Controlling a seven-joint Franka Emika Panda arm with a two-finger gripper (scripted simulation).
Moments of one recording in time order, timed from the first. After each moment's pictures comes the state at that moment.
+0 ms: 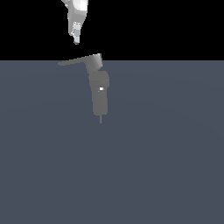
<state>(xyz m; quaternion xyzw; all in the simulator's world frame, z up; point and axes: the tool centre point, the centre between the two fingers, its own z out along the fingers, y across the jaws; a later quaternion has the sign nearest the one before) 0.068 0.125 0.349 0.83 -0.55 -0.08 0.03</state>
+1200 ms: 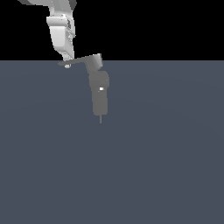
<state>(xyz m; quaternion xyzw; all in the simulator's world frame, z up) 0.108 0.186 0.263 0.75 -0.65 -0.07 0.07</state>
